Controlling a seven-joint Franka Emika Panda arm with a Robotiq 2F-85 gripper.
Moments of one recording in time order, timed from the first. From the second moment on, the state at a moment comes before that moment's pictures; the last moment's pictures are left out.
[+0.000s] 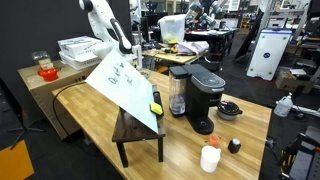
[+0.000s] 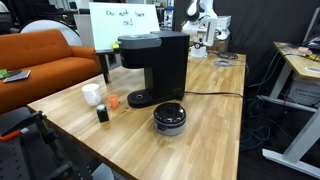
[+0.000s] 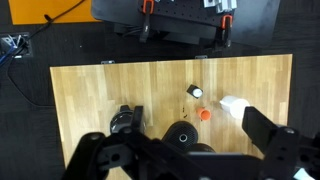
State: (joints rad) arm -0.01 -0.53 -0.22 -2.23 -0.06 1.53 -0.36
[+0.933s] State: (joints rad) arm 0.03 -0.40 -0.18 -2.34 -0.04 1.66 -0.52
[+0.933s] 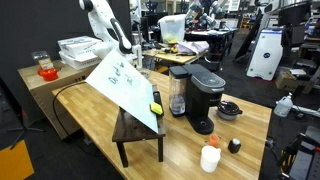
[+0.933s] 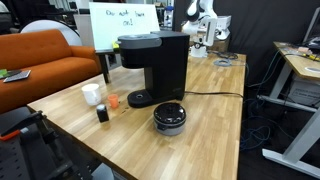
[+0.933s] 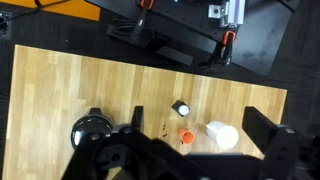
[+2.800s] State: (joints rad) arm 0.06 -0.17 -0.10 -2.40 0.02 1.99 -0.48
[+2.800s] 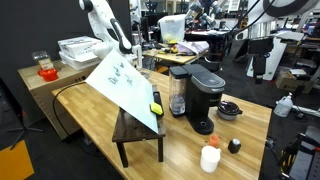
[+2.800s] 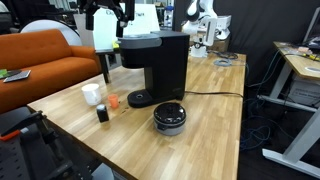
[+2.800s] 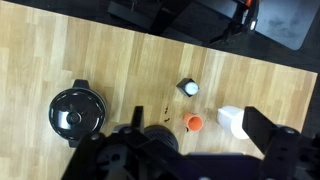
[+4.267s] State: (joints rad) arm 0.06 -0.07 -0.02 -2.62 -0.05 2.38 -0.41
